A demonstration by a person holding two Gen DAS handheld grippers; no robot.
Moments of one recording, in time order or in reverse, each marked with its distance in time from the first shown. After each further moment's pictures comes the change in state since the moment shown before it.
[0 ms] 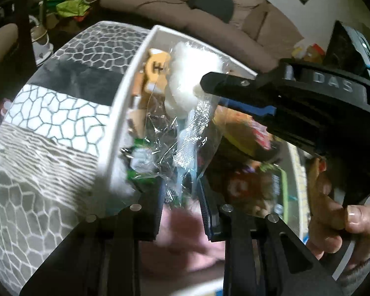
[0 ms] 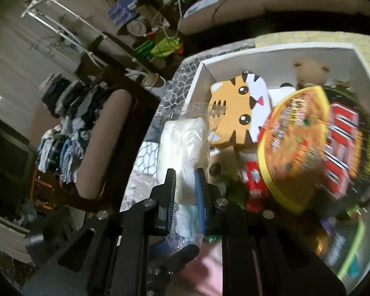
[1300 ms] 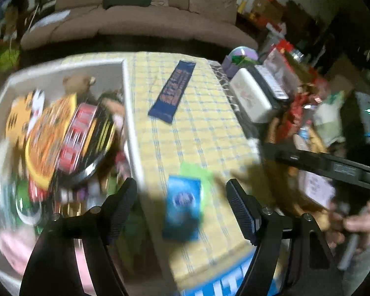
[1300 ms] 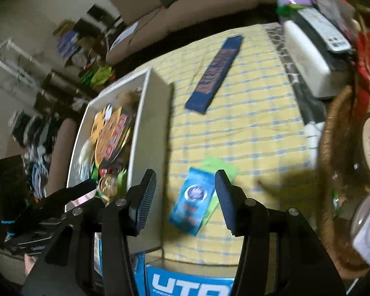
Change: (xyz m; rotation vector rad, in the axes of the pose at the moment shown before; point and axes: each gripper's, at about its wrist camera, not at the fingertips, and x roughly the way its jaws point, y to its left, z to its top) left arm 0.060 -0.293 -0.013 0.364 0.063 -0.016; right arm -0.273 -0.255 -0.055 0.194 -0.086 -0.219
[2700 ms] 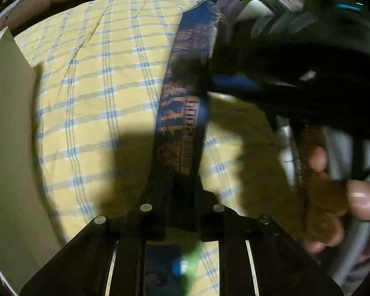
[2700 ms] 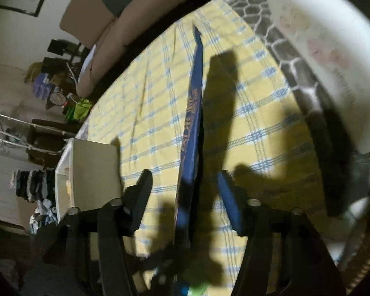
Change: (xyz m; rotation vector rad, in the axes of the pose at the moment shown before) left arm 0.183 -0.056 0.027 0.067 0.279 -0.044; right arm 0.169 -0.106 0.120 0.238 0.034 0.054
